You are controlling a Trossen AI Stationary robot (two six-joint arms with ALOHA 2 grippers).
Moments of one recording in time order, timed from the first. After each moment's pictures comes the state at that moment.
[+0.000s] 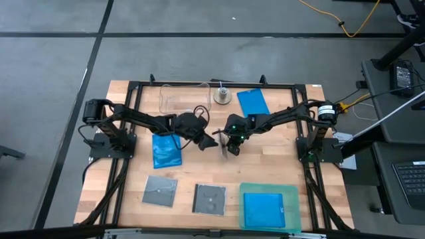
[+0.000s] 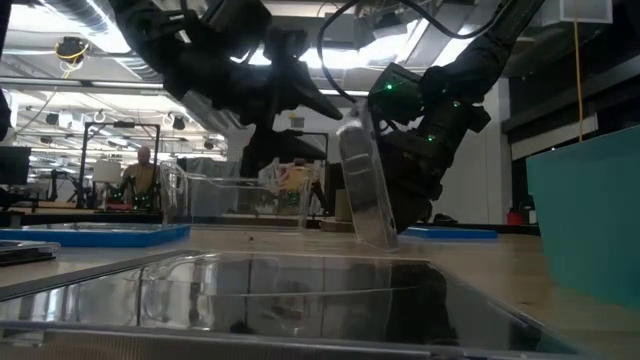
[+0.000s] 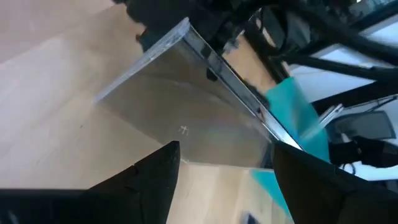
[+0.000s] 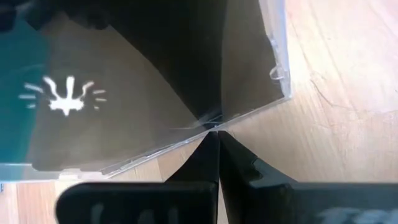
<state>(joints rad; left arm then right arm) 0.10 1.61 0.75 0.41 0.22 -0.86 -0.16 1.86 0.89 -0.10 -0.28 0.25</state>
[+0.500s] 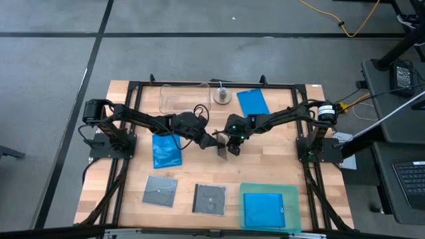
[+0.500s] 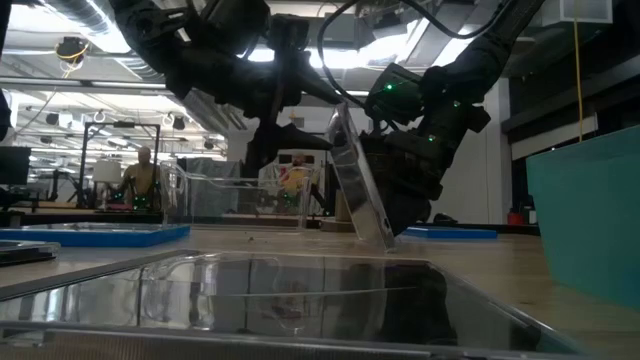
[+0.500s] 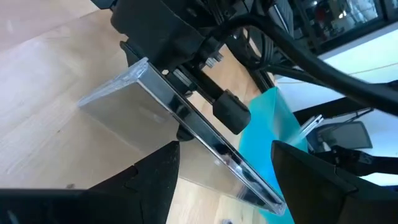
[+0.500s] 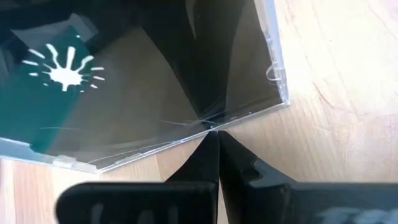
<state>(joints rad) 0.10 1.61 0.75 0.47 0.23 -0.92 -0.16 1.86 0.89 -0.10 -0.28 0.23</state>
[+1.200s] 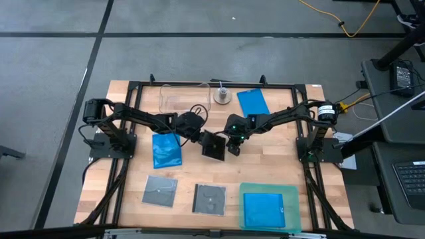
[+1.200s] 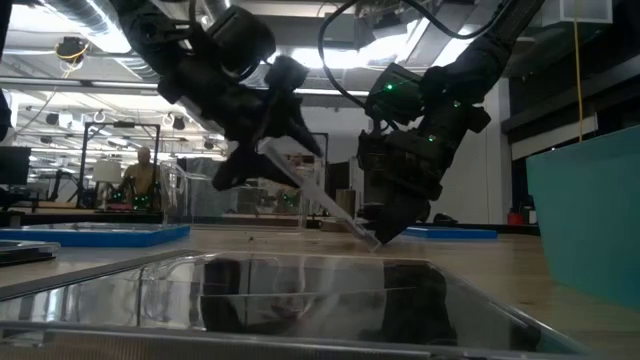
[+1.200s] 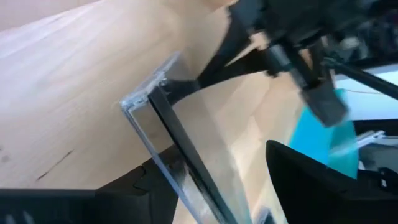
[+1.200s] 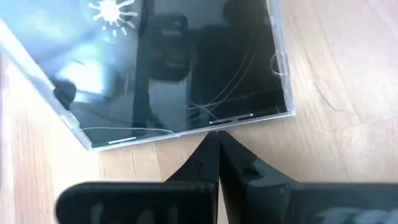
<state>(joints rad) 0.14 1.61 0.75 0.22 0.20 -1.03 -0.16 1.86 0.89 -0.09 -0.28 0.23</state>
